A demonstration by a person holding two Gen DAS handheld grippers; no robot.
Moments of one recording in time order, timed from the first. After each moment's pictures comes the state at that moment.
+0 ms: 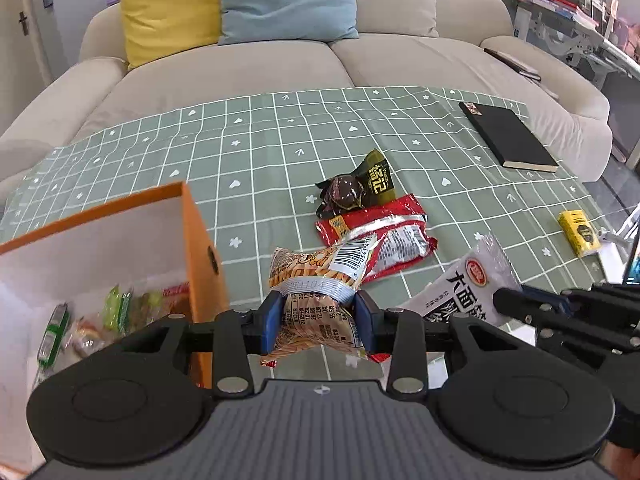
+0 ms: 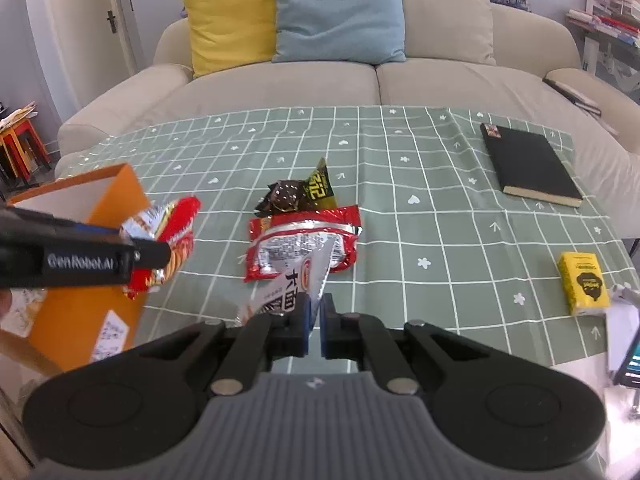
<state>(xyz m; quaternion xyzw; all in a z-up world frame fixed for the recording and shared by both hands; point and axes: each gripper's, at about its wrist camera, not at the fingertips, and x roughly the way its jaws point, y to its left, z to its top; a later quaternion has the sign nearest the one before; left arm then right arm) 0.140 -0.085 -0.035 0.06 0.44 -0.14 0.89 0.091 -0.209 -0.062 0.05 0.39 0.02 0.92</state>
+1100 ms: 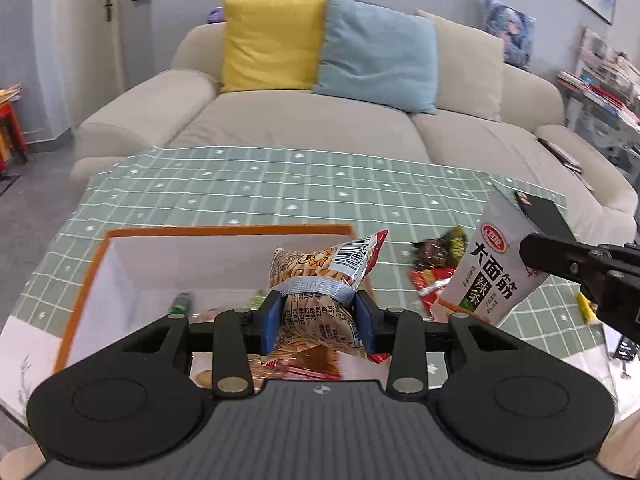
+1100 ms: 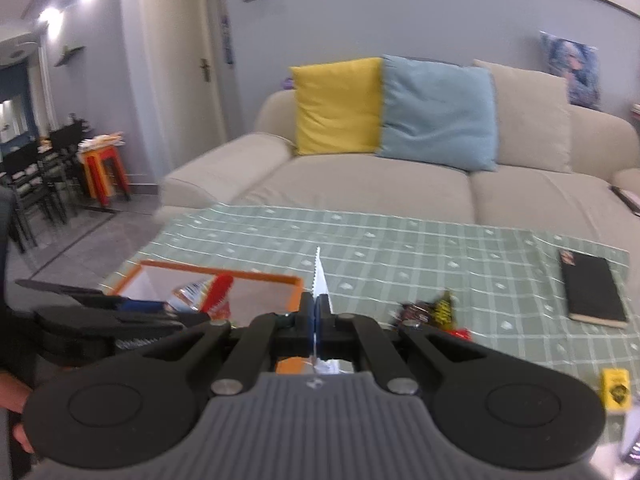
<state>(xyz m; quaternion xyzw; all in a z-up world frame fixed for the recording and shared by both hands) 0.098 0.040 0.035 -0.02 0.38 -0.05 0.92 0.072 -0.107 0.062 0.04 0.28 0.15 0.95</state>
